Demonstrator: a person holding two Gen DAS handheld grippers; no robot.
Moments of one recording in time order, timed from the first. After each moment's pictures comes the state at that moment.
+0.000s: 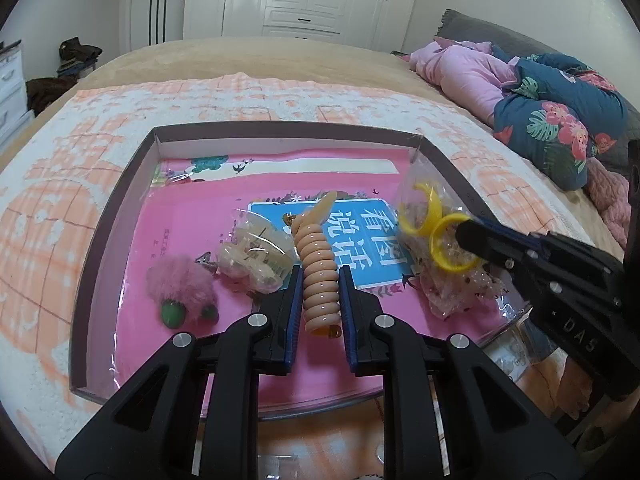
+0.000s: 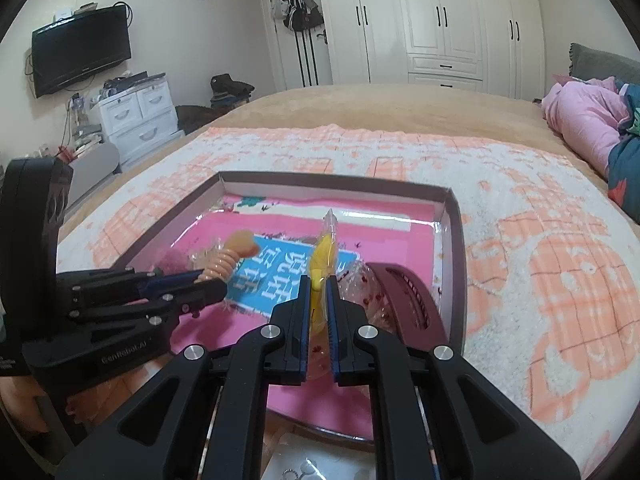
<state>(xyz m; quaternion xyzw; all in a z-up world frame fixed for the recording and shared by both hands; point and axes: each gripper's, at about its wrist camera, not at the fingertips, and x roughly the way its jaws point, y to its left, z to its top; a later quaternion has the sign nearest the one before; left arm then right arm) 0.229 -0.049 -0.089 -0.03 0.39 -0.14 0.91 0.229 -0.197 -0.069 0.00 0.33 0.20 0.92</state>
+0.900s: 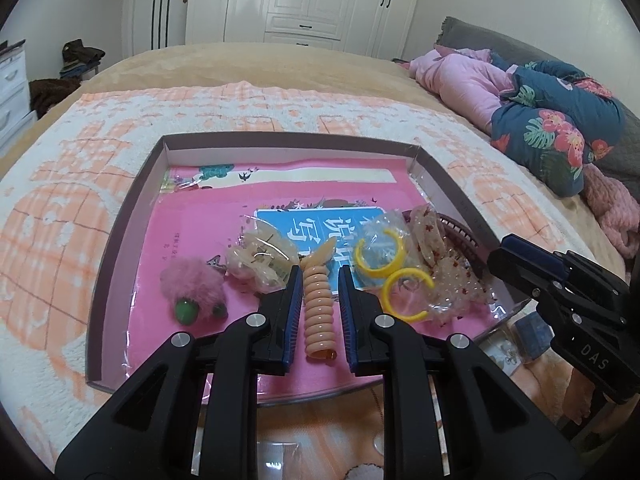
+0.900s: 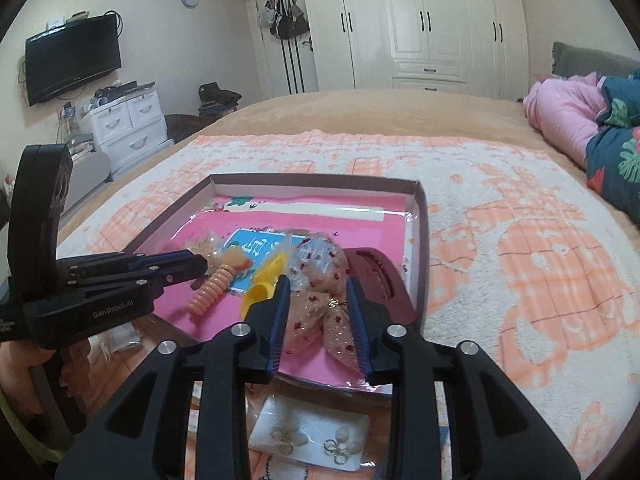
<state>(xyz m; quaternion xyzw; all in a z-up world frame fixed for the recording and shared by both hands) 0.221 -0.043 -0.077 -0.03 0.37 -0.14 0.92 0.199 -0.218 -0.063 0.01 0.31 0.18 0.93</state>
